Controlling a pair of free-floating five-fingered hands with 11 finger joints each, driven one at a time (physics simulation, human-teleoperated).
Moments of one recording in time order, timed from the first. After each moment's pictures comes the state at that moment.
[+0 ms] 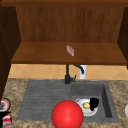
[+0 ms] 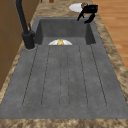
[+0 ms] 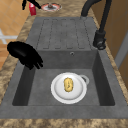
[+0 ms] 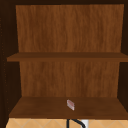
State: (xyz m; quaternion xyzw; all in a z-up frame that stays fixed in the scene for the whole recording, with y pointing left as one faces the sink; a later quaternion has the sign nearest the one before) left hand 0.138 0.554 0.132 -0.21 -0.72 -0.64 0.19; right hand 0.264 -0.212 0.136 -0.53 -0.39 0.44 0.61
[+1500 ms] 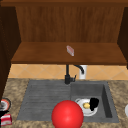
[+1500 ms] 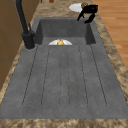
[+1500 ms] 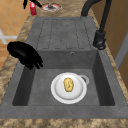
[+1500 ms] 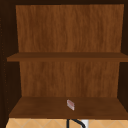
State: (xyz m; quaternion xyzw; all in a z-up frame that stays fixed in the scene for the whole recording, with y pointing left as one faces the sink) left hand 0.142 0.572 0.132 -0.21 -0.73 -0.63 0.17; right hand 0.264 -0.212 0.136 -0.53 -0.39 0.44 0.61
